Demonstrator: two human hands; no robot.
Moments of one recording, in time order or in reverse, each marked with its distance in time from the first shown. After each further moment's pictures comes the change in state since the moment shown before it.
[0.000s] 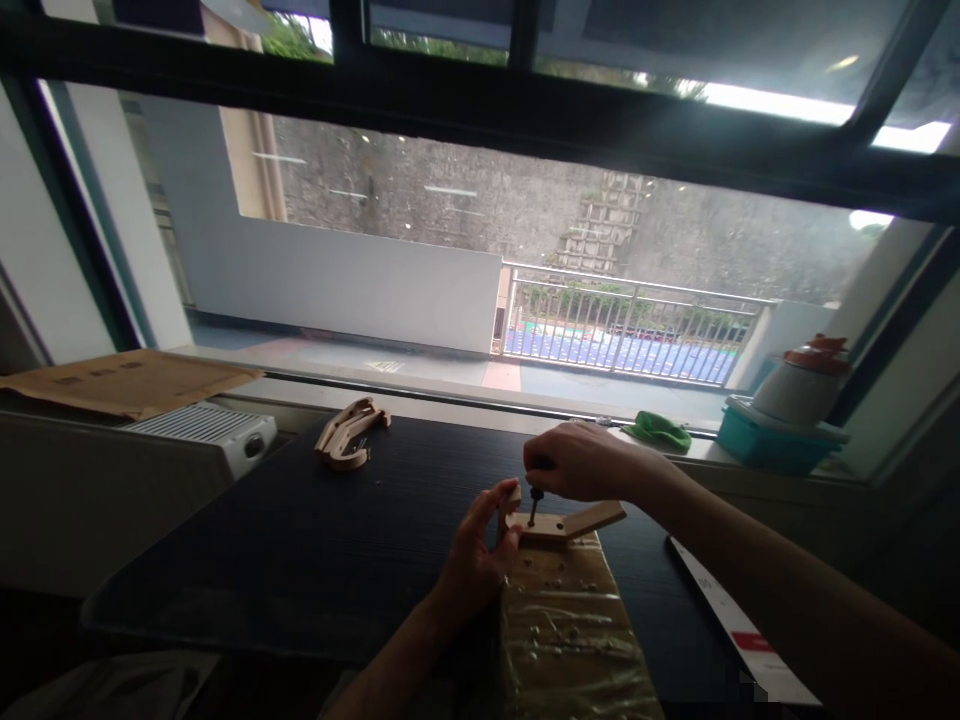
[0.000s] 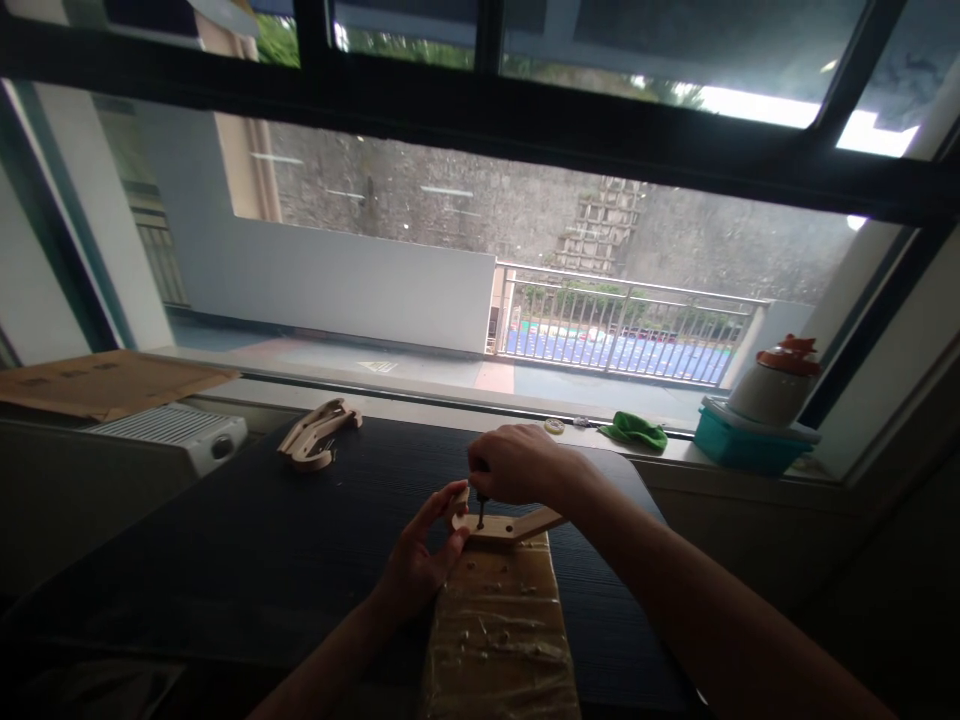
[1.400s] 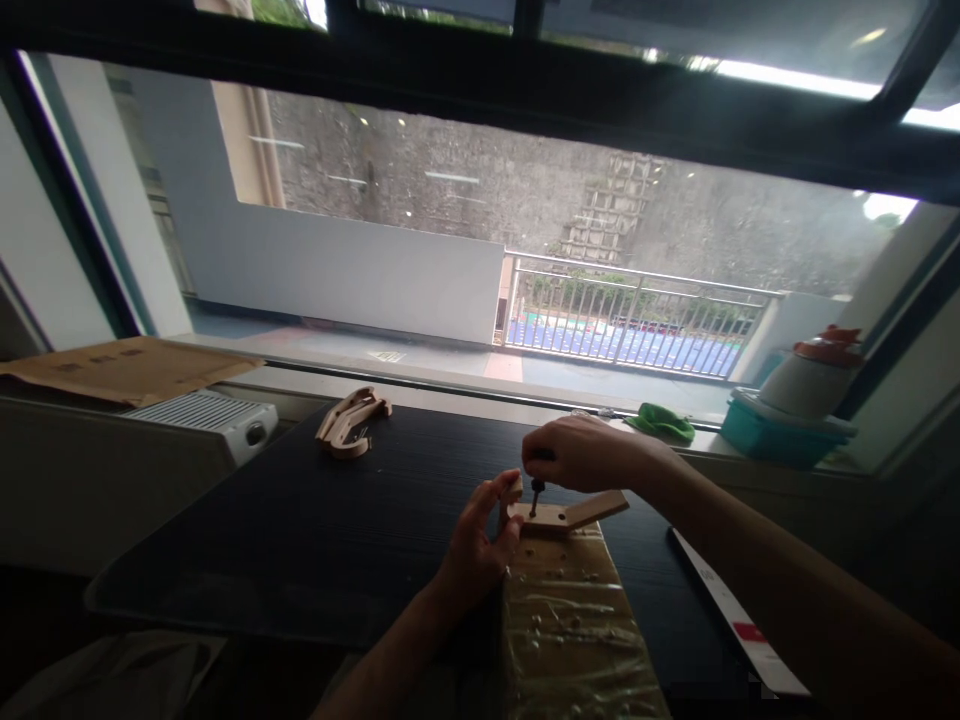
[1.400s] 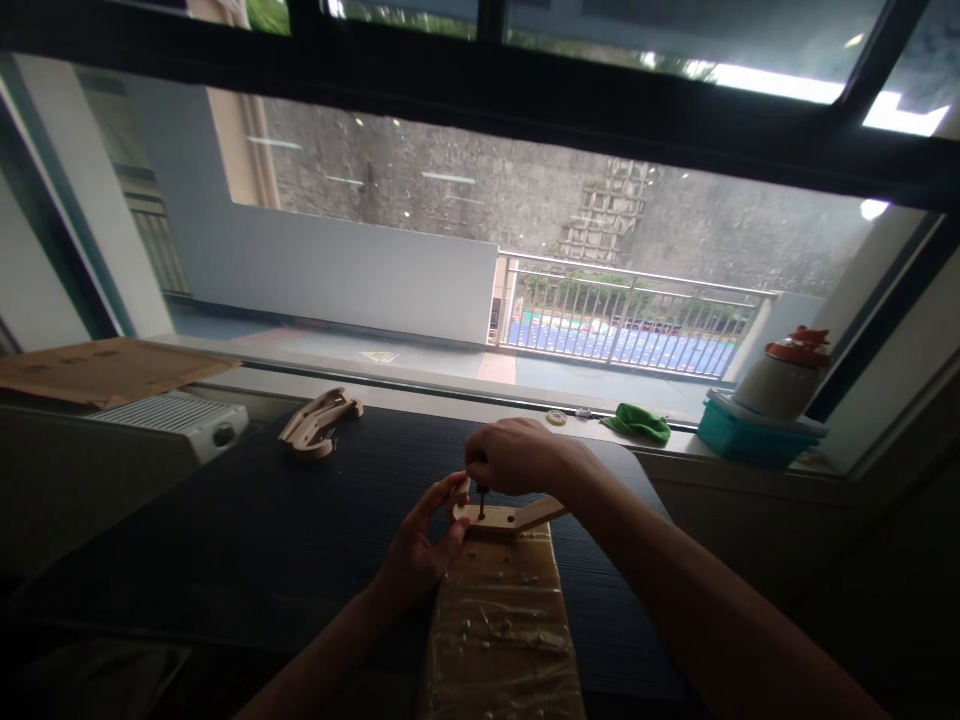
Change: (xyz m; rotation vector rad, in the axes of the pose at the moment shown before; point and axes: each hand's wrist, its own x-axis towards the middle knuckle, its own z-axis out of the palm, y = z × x) left_hand -0.001 0.000 0.001 -0.018 0.029 -0.015; right_hand 0.002 -0.001 -0.005 0.051 -0.068 -0.062
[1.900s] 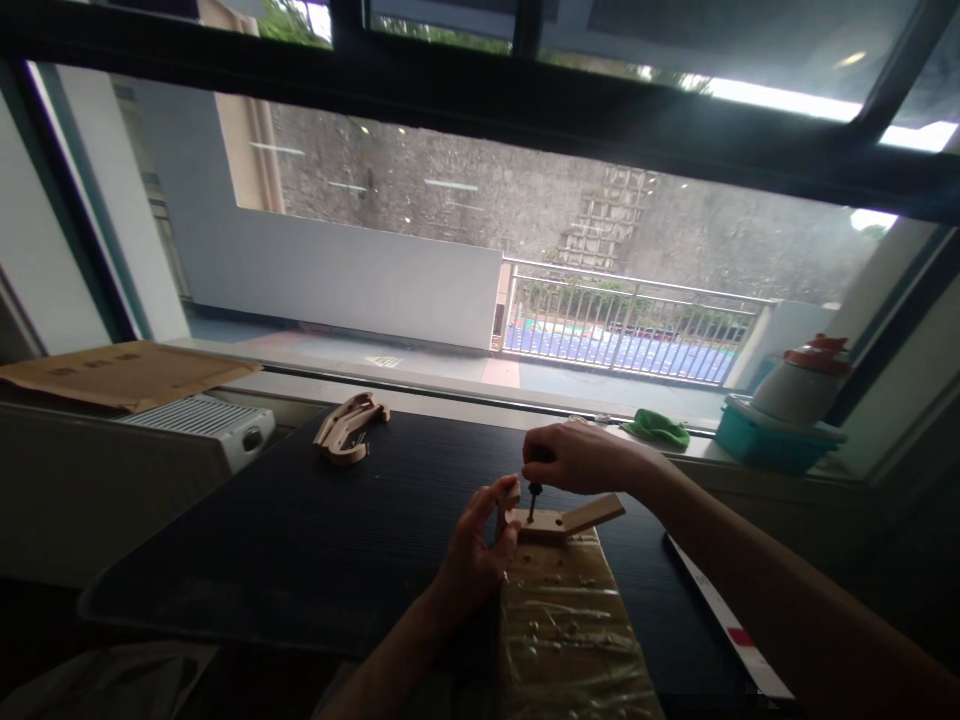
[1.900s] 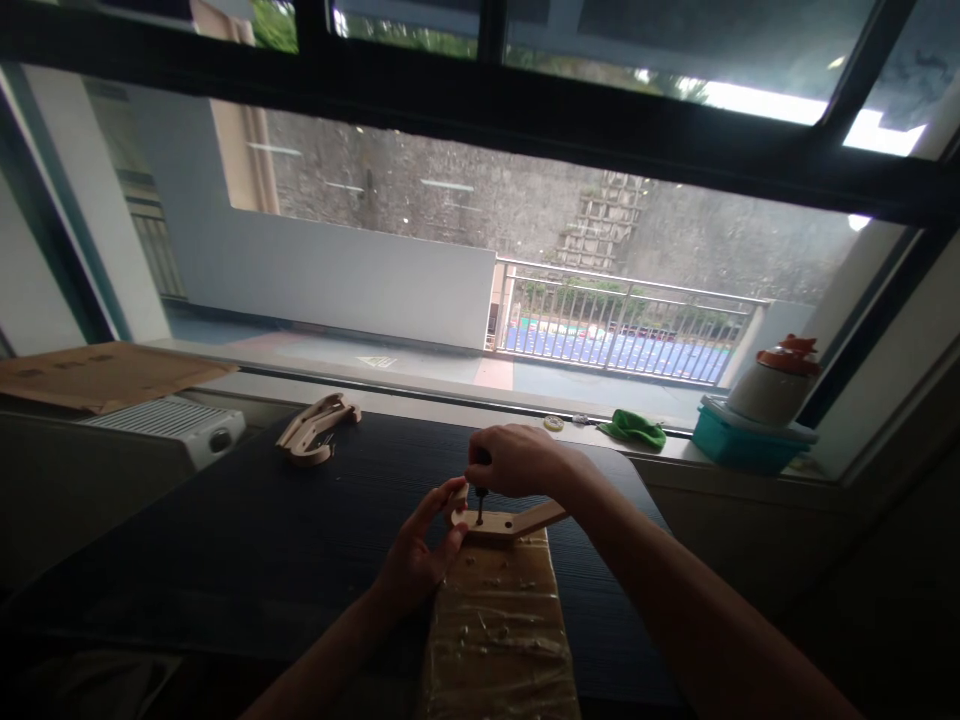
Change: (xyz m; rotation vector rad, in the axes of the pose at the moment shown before) left_hand 0.001 0.002 -0.001 0.026 -0.016 0.030; right_hand -0.001 0.002 0.007 0.073 0.052 0.133
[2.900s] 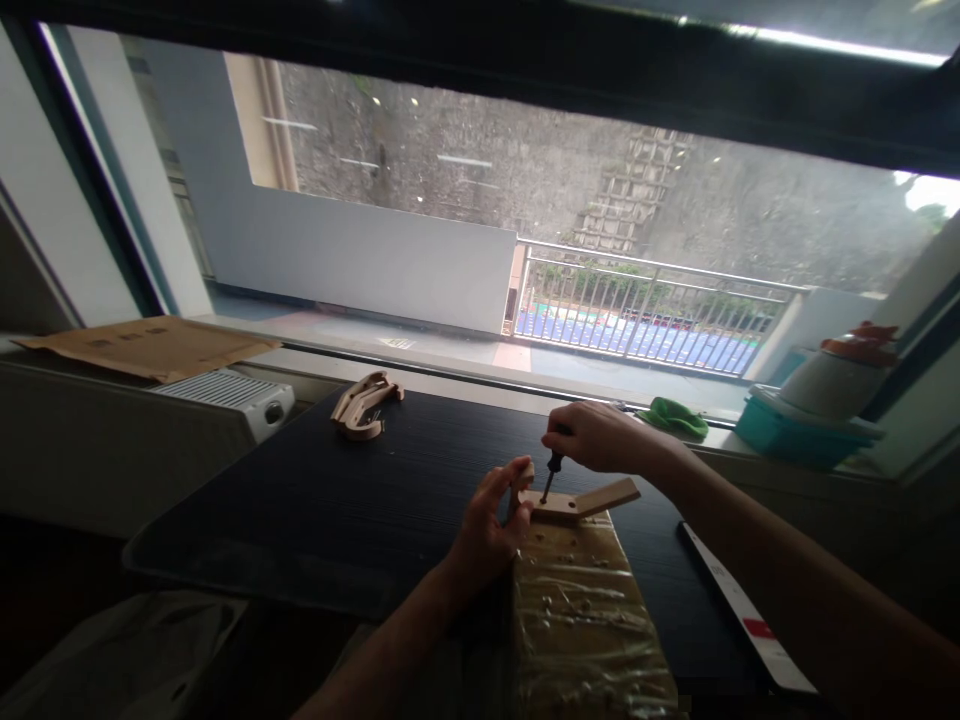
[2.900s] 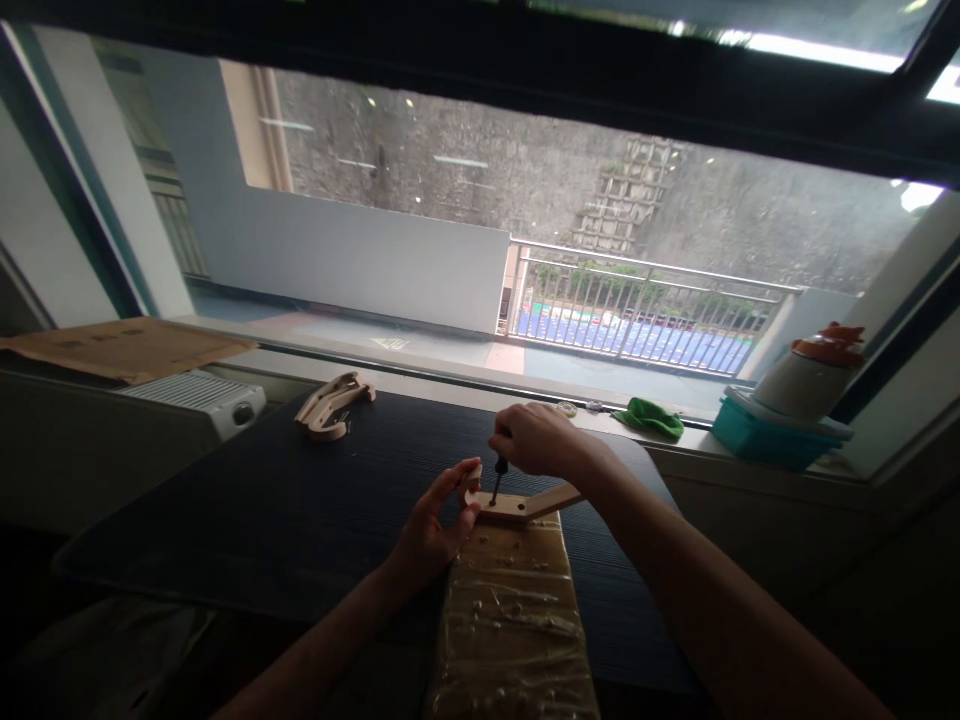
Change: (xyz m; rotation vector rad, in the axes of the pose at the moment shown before) left_hand 0.000 0.000 0.000 0.043 -0.013 0.046; right_hand 0.008 0.006 0.007 -0.072 0.056 0.054
